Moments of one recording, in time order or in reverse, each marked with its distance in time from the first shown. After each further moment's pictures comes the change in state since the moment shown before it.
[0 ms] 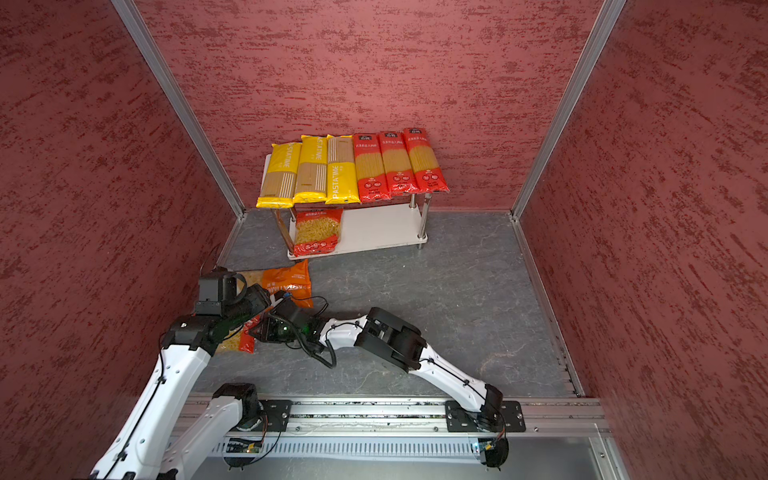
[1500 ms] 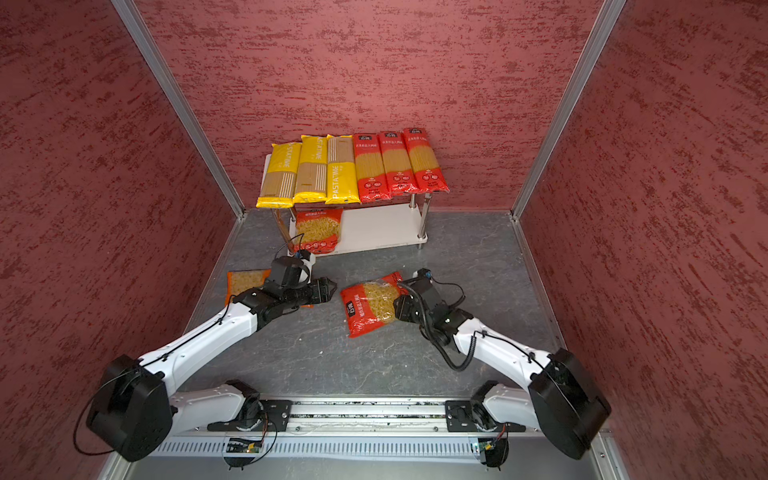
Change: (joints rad) left arm -0.437 0.465 -0.003 0.521 0.169 0.121; right arm -0.449 -1.357 -1.220 -0.557 0.326 -0.328
